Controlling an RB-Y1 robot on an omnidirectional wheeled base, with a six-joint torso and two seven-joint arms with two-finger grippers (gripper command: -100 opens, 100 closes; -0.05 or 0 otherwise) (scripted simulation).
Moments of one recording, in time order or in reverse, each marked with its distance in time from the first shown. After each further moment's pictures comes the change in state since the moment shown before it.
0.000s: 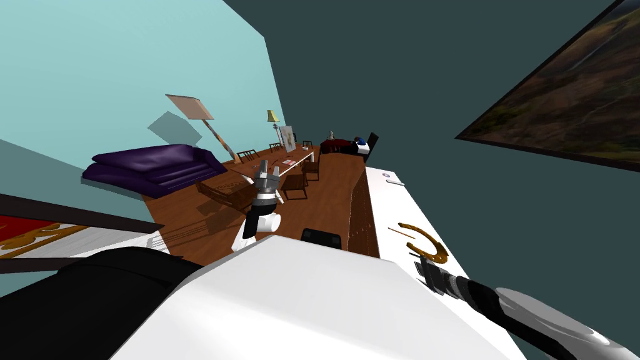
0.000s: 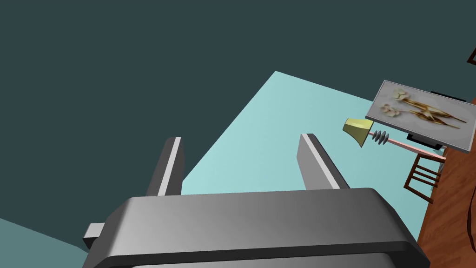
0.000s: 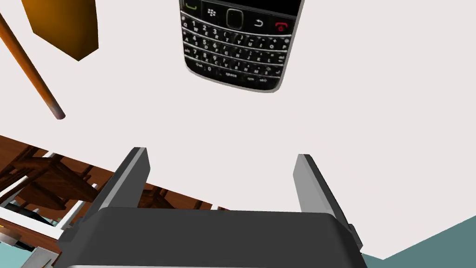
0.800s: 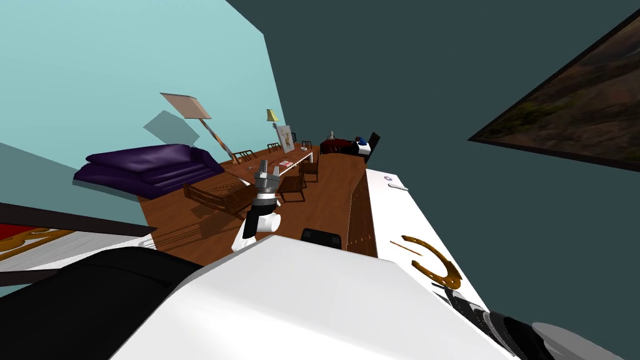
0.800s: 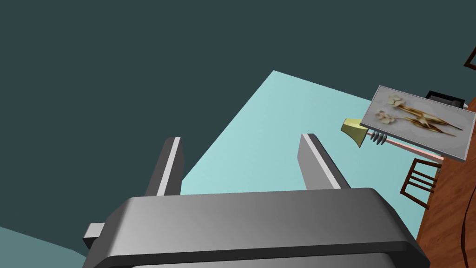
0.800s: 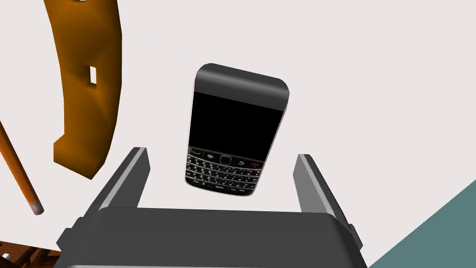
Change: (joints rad) left arm 0.000 0.000 0.000 0.000 0.000 0.000 0.000; right arm 0.034 -0.042 0.151 0.103 0.057 0.037 0.056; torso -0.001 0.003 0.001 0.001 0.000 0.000
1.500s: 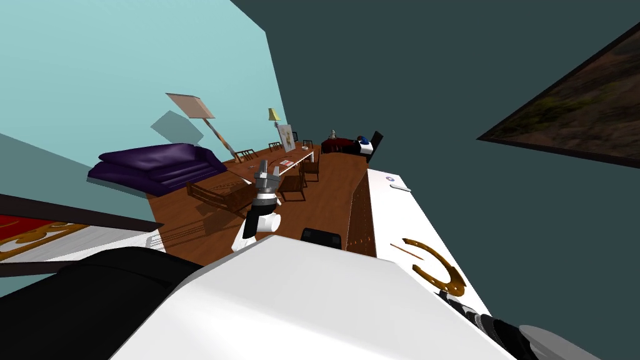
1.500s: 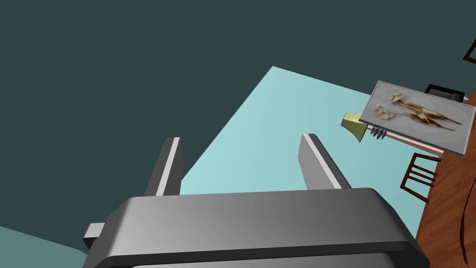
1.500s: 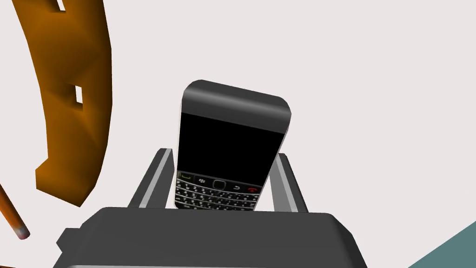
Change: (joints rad) left arm 0.000 0.000 0.000 0.000 0.000 0.000 0.000; right arm 0.006 0.055 0.013 0.009 0.014 0.044 -0.001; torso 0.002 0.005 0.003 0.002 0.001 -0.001
